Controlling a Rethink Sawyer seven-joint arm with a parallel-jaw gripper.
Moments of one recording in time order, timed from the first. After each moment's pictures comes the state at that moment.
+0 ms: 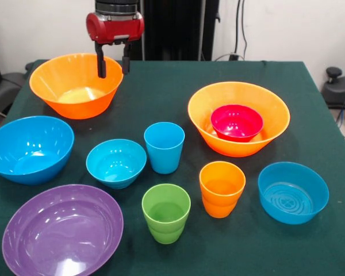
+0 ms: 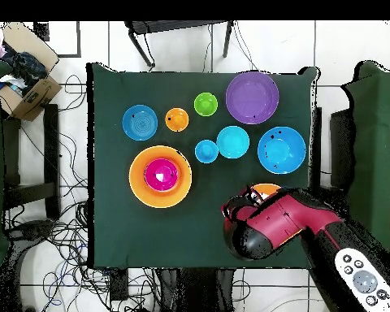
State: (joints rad) arm -1.01 -0.83 0.85 2.10 -1.19 0.53 1.75
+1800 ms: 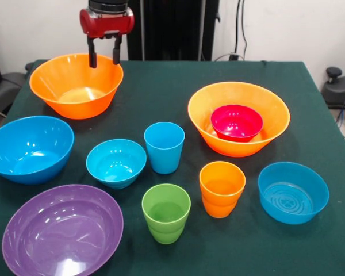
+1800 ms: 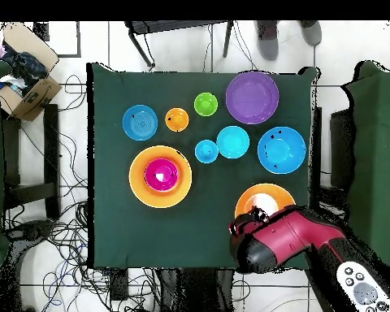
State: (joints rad) arm -0.97 -0.83 0.69 2.13 -1.17 0.52 1.75
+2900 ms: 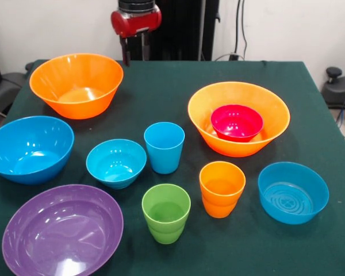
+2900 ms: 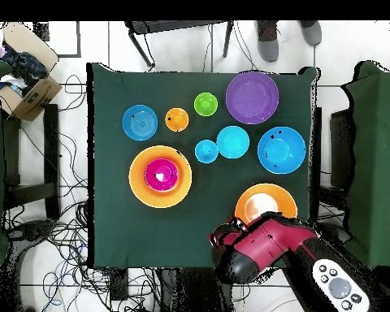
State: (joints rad) arm -0.90 -0.81 0.68 2.21 -1.17 0.43 1.75
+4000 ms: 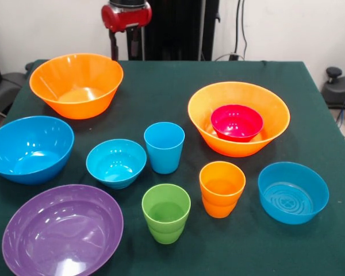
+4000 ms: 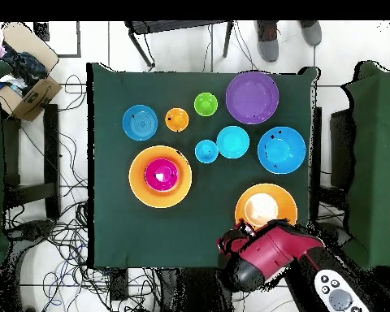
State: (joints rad) arm -0.87 -0.85 0.57 2.21 -1.21 0.39 1.75
